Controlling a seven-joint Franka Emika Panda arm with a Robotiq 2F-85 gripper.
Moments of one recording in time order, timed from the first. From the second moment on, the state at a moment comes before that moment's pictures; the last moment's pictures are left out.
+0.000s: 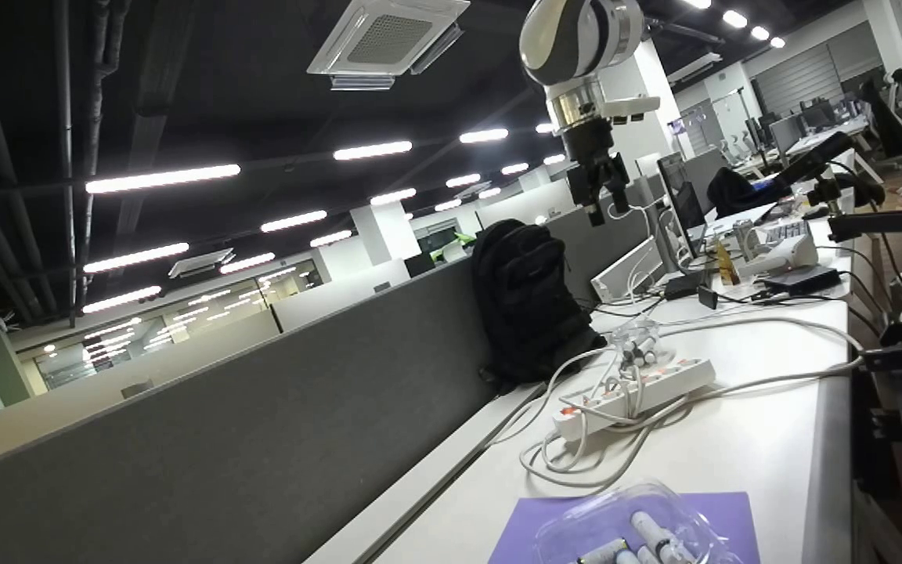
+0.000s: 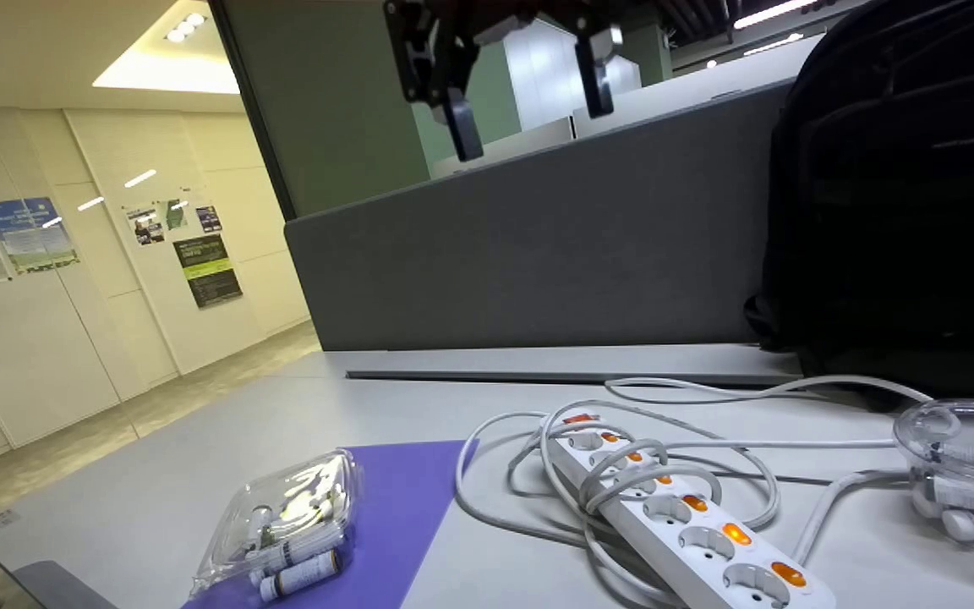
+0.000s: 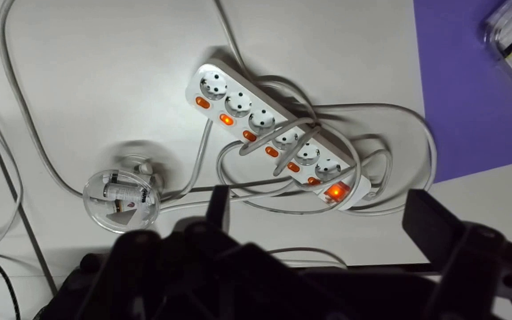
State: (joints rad) arm -0.16 -0.28 -0.31 -2.29 -0.07 2.12 -0.34
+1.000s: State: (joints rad) arm -0.20 0.00 -0.31 -2.14 0.03 2.17 -0.38
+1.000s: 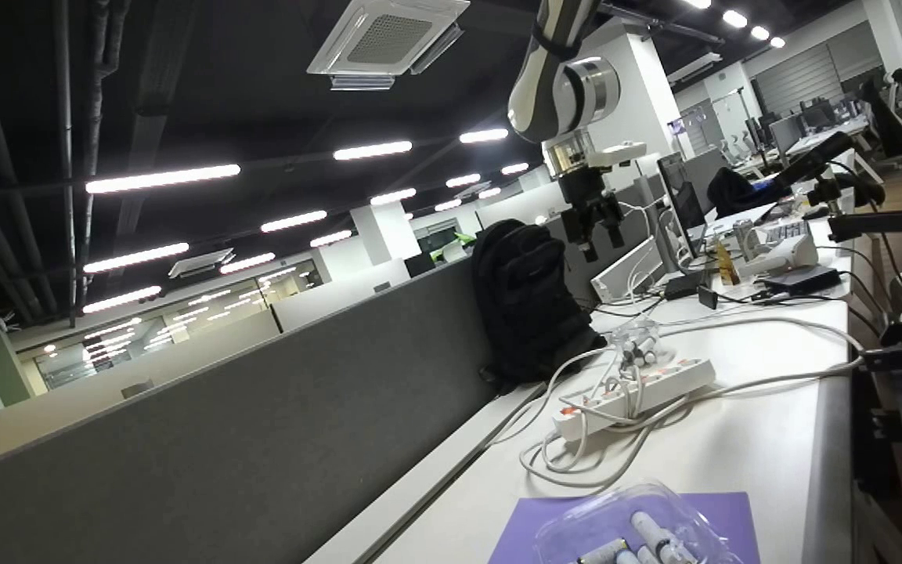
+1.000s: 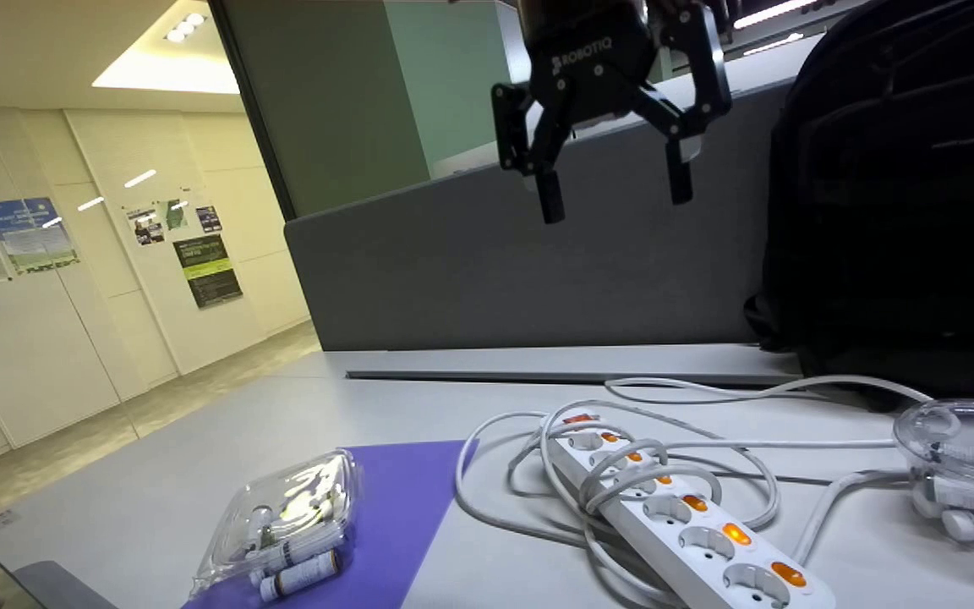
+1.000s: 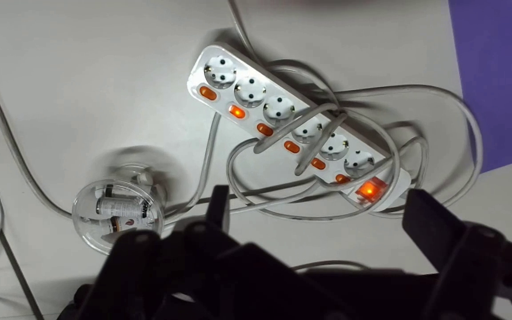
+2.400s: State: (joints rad) arm -0.34 0.51 -0.23 -1.91 0.04 2.26 -0.38
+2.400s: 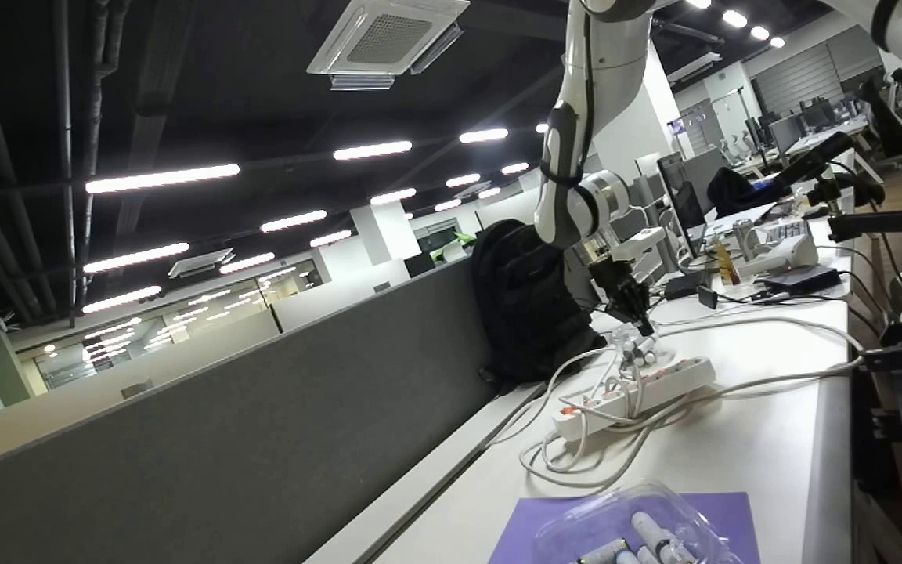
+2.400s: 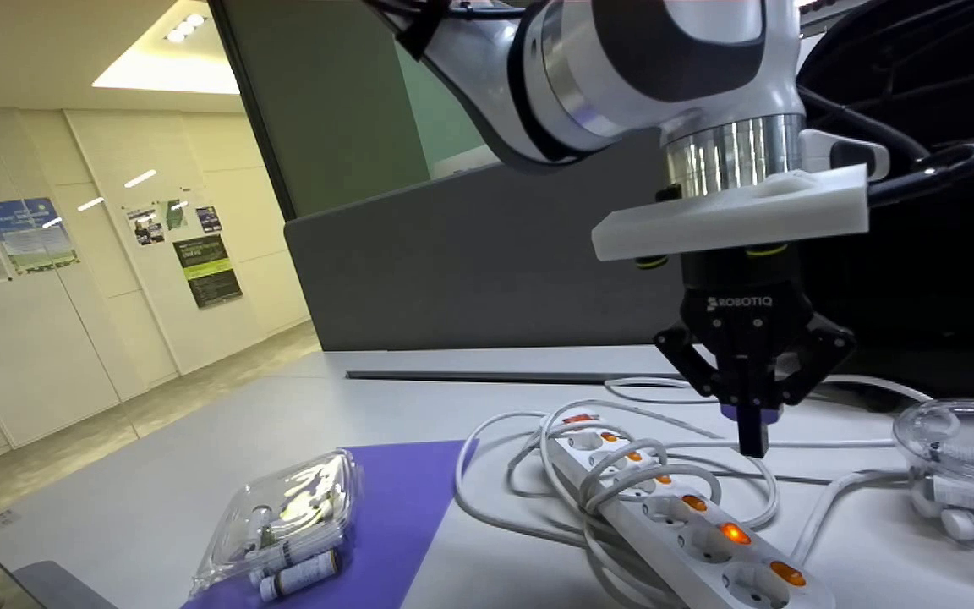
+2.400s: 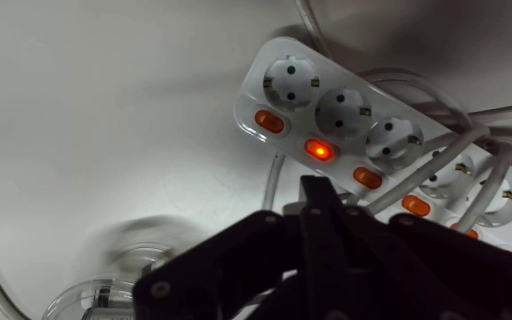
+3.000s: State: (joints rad) arm -0.35 0.52 -0.21 -1.92 0.03 2.33 -0.39
